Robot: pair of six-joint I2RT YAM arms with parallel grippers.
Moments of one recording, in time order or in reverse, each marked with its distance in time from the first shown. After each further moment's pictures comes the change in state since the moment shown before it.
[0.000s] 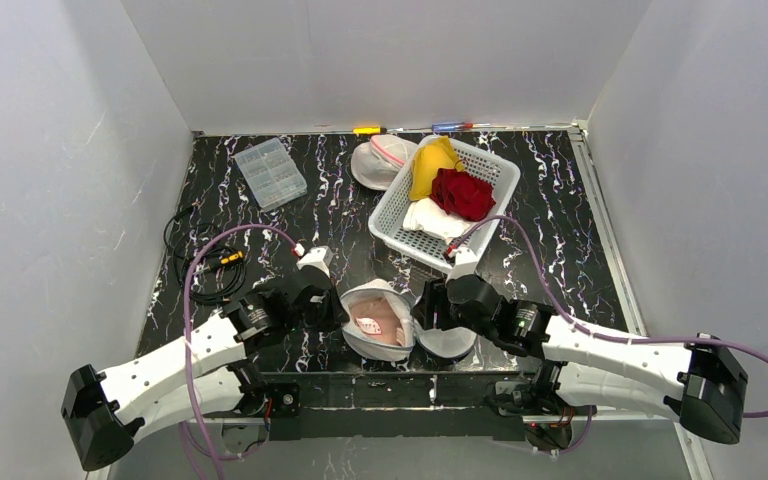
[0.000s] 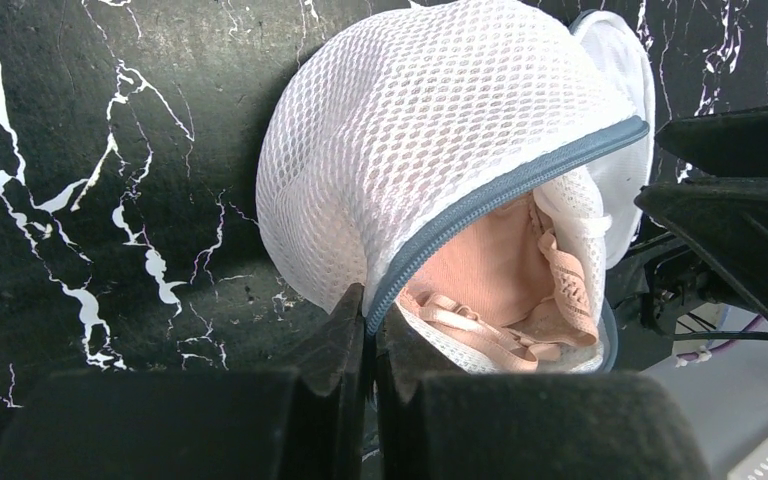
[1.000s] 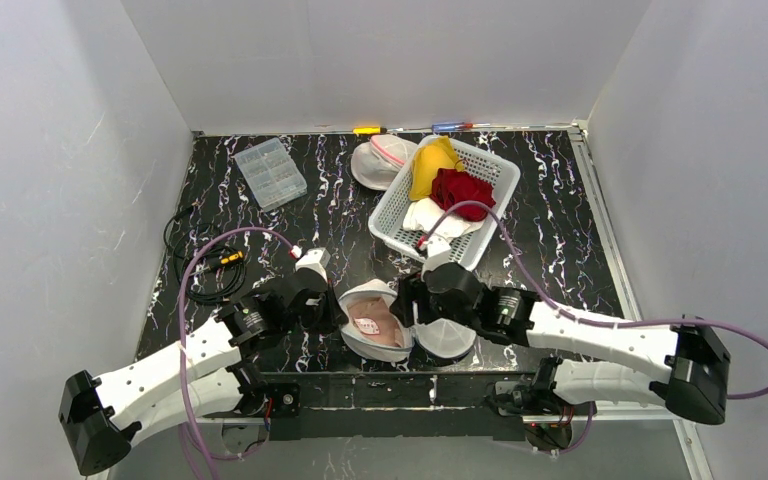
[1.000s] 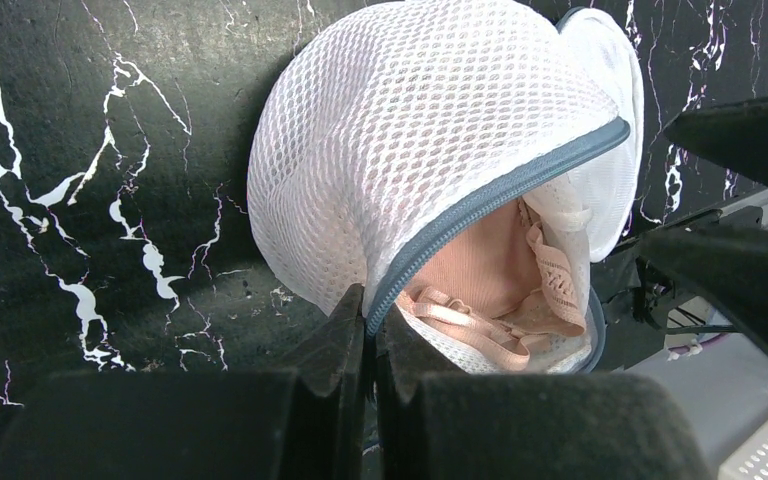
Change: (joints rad) left arm 0.000 -0.043 -0.019 0.000 0.010 -0.008; right arm 0.038 0.116 0.142 0.032 -0.051 -0.124
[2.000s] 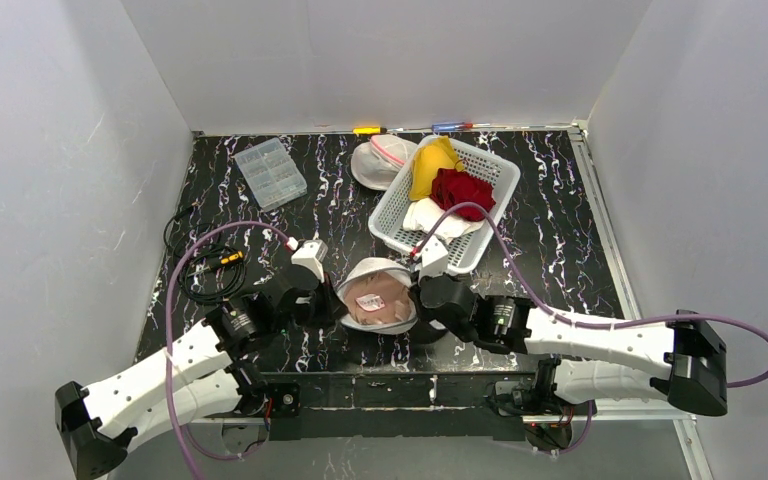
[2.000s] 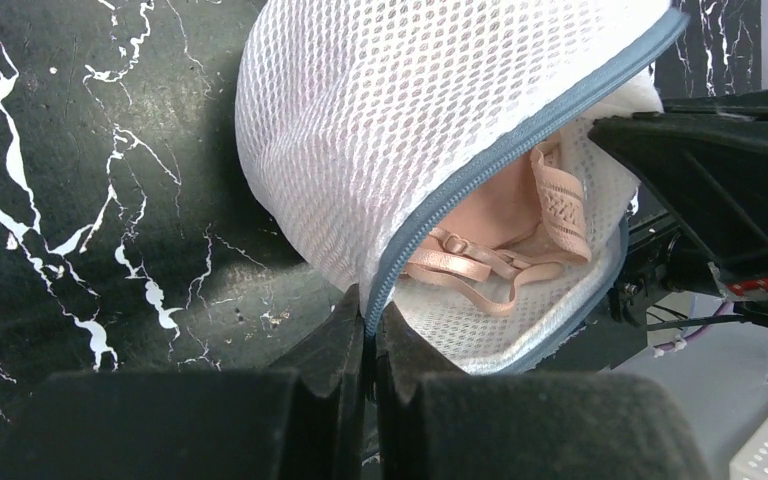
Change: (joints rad) left arm 0.000 -0.060 0.047 -0.002 -0.016 0.080; right arm 0.109 0.049 0.067 -0.036 0.301 -0.171
